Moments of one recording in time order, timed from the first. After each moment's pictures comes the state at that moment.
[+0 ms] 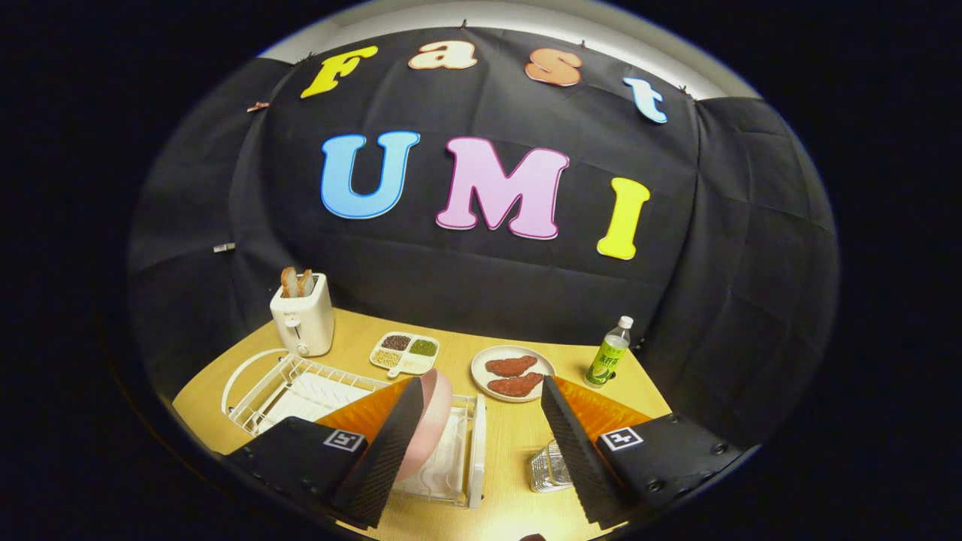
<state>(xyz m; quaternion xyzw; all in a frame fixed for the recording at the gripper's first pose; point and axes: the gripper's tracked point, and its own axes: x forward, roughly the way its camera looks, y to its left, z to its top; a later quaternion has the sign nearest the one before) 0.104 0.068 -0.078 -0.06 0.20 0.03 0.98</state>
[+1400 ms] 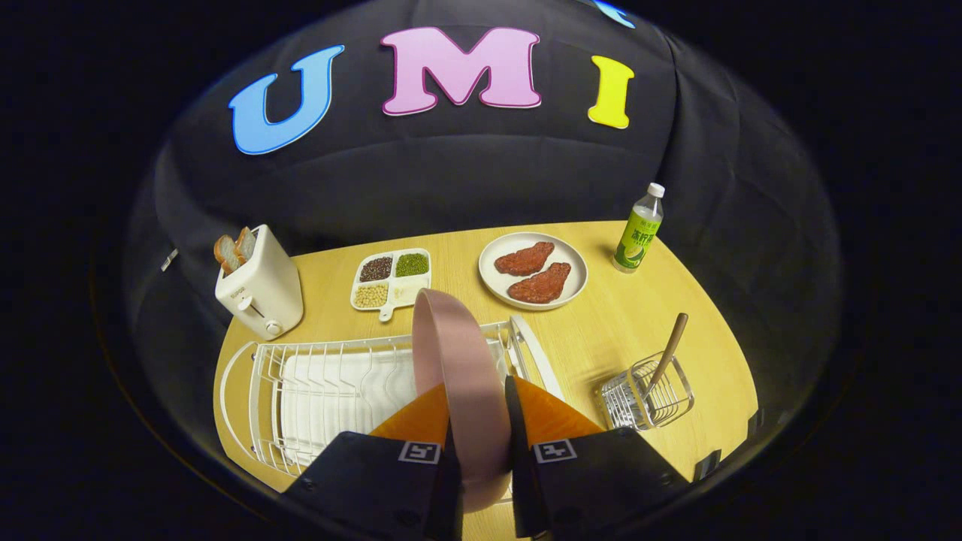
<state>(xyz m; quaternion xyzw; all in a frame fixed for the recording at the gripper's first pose) 0.140 0.101 -0.189 0.04 0.40 -0.07 0.91</state>
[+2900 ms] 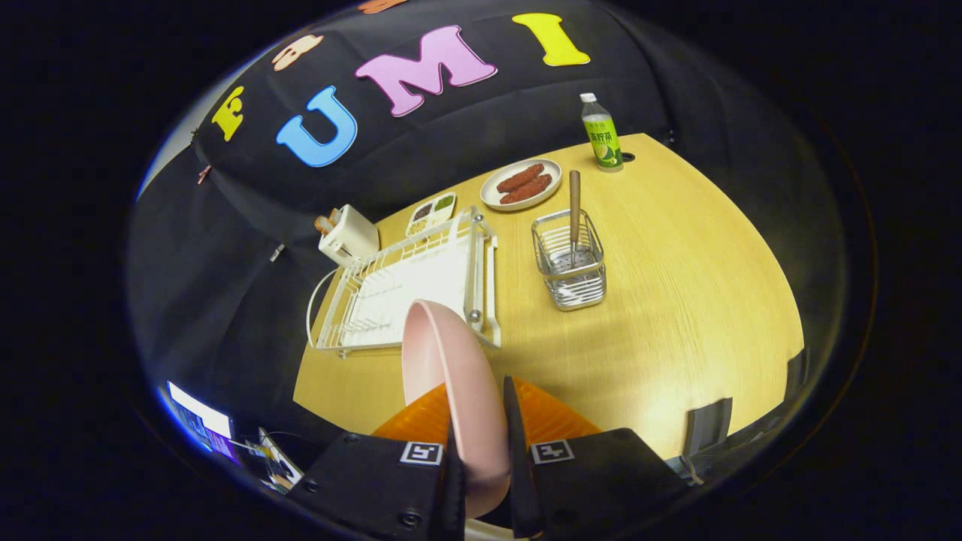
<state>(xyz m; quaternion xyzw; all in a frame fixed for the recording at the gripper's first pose) -0.084 -0.036 -0.211 0.21 0.46 0.12 0.85</state>
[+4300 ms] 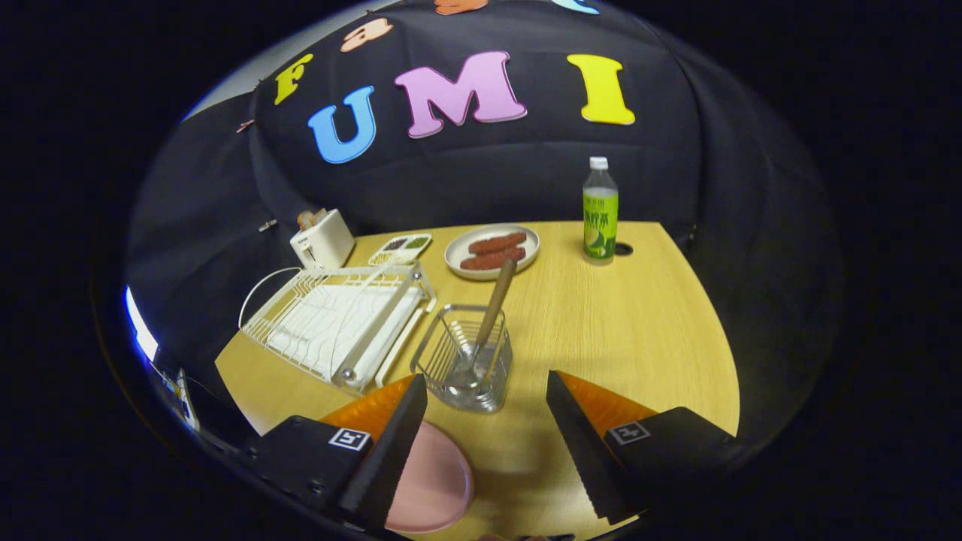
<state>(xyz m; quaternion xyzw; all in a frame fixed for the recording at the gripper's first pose) 0.049 -0.137 -0.220 0.07 0.31 0.17 0.93</state>
